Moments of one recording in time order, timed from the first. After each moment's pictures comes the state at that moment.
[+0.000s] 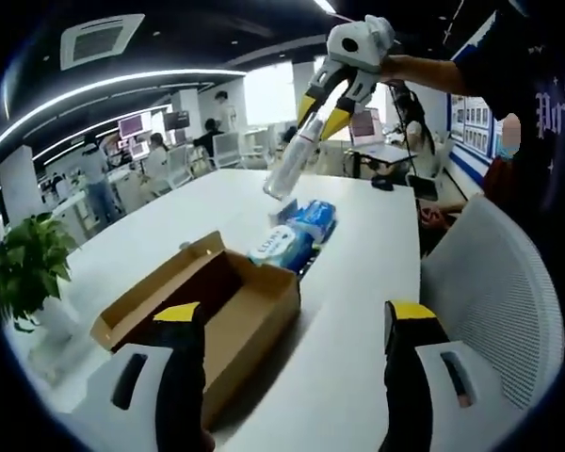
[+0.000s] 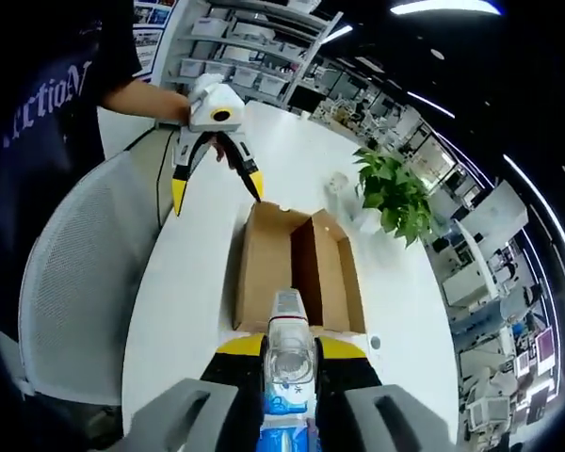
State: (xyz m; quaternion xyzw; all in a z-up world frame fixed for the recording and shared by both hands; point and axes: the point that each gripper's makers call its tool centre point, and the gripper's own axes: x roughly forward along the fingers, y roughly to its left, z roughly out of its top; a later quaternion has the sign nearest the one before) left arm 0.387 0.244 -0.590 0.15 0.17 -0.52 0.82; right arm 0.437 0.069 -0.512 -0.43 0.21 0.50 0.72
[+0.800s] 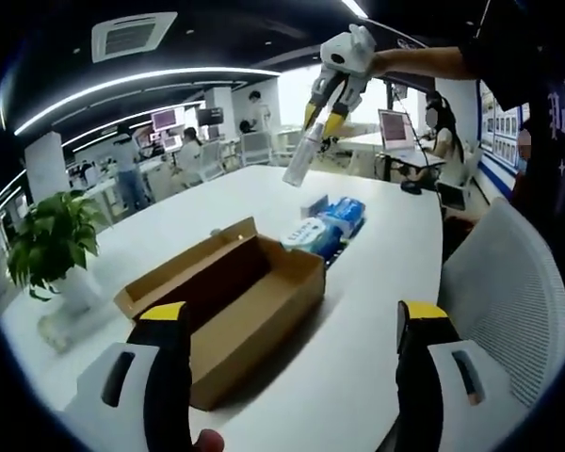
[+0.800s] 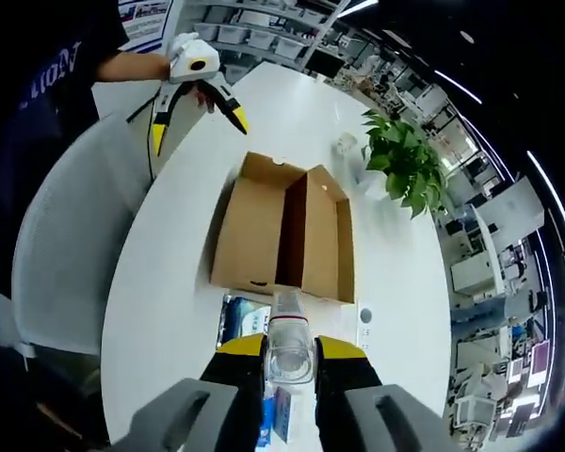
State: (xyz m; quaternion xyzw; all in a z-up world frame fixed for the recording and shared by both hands) left arm 0.395 0.278 -0.598 0.13 0.18 -0.46 0.86; right arm 0.495 0.041 -0.532 -0.49 0.28 0.49 0.66
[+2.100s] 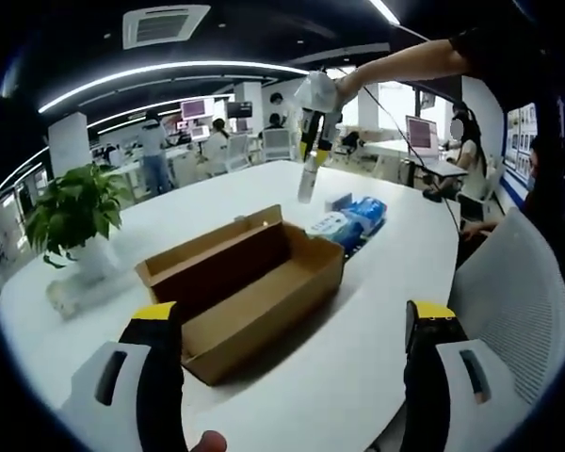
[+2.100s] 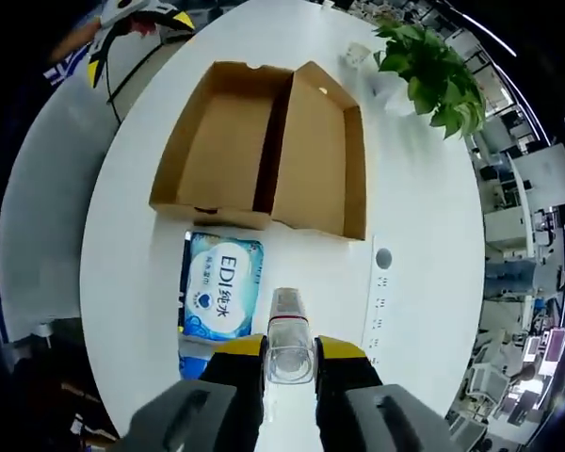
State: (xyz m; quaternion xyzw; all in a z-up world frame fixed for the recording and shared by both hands) left arm 0.394 0.310 -0.607 0.10 0.20 -0.41 0.89; right arm 0.591 0.009 -0.629 -0.53 0.43 0.45 0.58
